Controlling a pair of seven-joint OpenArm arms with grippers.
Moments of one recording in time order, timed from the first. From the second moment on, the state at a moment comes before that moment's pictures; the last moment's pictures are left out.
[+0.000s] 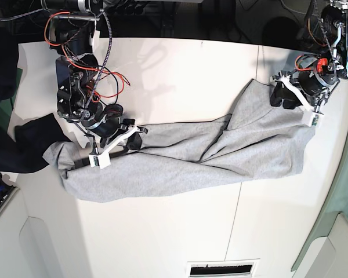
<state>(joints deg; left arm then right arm) 16.1 -21.9 -11.5 83.3 -29.0 -27.1 32.2 11.1 -3.4 9.7 56.1 16.6 23.7 -29.8</state>
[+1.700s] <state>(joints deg) 20.2 -30.7 -21.5 87.1 -43.3 -35.9 41.8 2.8 -5.4 7.8 80.5 37.6 29.5 -52.0</state>
